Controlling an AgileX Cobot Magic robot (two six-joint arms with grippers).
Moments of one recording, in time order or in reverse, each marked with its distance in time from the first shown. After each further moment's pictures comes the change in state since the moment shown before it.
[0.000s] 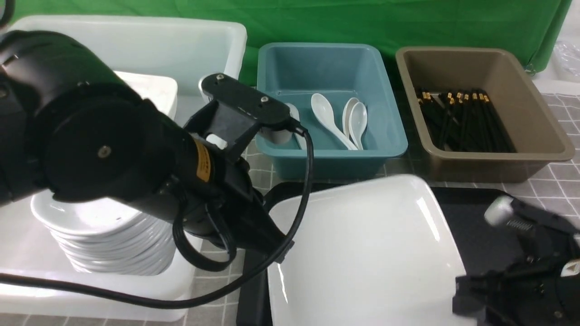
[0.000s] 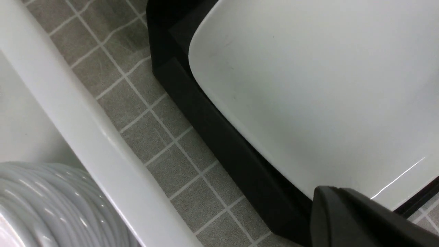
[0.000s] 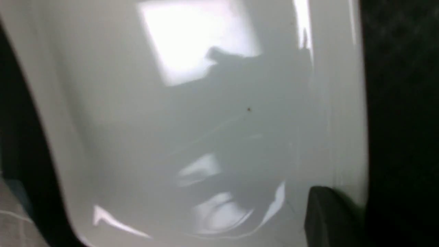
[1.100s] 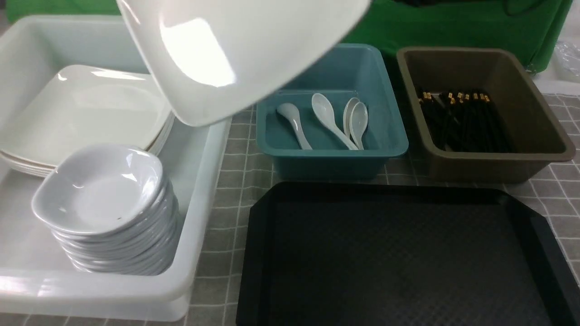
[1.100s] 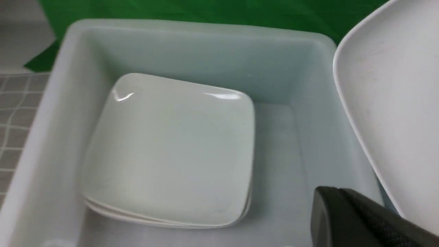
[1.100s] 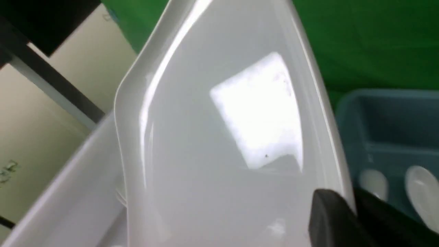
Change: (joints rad) right arm 0.204 0.485 -1.145 -0.083 -0.024 0.011; left arm 0.775 -0.199 -0.269 -0.087 -0.025 0.045
